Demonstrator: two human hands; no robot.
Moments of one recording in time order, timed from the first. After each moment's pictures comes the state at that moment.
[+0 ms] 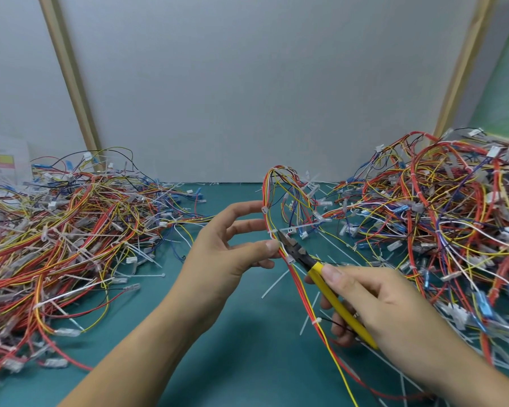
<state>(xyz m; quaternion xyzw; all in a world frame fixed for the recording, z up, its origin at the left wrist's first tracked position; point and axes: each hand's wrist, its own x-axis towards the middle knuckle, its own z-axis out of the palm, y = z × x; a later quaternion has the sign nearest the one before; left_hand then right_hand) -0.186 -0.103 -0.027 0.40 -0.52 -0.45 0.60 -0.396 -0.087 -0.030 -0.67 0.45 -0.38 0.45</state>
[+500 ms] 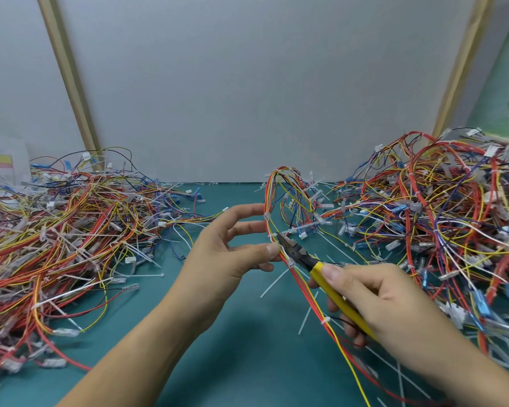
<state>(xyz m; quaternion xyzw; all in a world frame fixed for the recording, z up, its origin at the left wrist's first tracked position) -0.186 -0.103 -0.029 0.41 -0.53 -0.45 0.59 -0.398 -0.090 -0.028 -0.67 0.45 -0.37 0.45</state>
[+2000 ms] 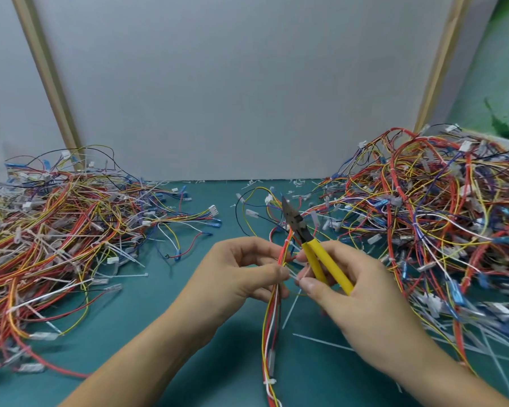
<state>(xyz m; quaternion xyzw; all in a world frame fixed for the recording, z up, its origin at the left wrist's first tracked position) -0.206 -0.100 -0.041 0.43 -0.55 -0.52 0.48 -0.395 -0.093 -0.043 -0.70 0.43 -0.44 0.36</state>
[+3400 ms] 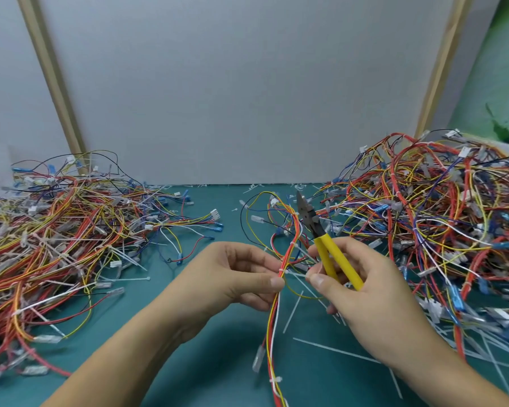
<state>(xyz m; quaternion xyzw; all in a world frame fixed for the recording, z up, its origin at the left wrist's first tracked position) -0.193 -0.096 -0.026 0.45 -0.55 -0.56 0.43 -0.400 -0.098 -0.041 -0.68 0.45 -0.47 0.34</state>
